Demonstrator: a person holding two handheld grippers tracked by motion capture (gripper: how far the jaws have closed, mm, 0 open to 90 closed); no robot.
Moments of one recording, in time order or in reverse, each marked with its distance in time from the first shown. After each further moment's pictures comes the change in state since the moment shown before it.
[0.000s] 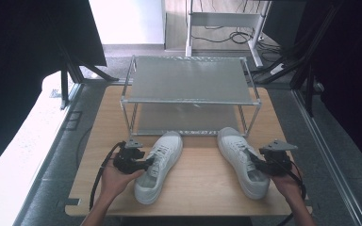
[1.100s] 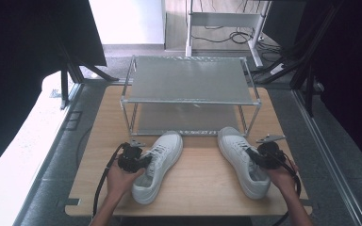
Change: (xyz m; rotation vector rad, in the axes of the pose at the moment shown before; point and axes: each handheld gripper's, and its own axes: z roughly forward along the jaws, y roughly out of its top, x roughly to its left) left arm 0.010 -0.007 0.025 0.034 0.048 -0.122; right arm -0.009 0.010 0.031 0.194 0.010 0.026
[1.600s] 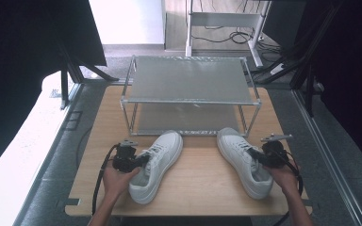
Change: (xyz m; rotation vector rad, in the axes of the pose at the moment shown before) left arm 0.015 -0.008 -0.005 -0.061 -0.108 -0.073; right arm -0.015 -0.005 -0.001 -0.046 0.083 0.066
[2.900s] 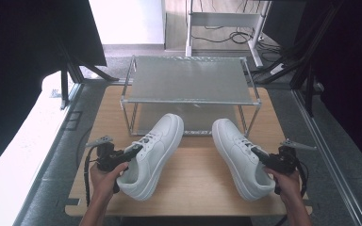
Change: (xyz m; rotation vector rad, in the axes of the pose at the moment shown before) left arm 0.011 -0.002 -0.054 -0.345 -0.352 -0.146; right arm -0.007 -0.025 -0.022 -0.340 0.396 0.281
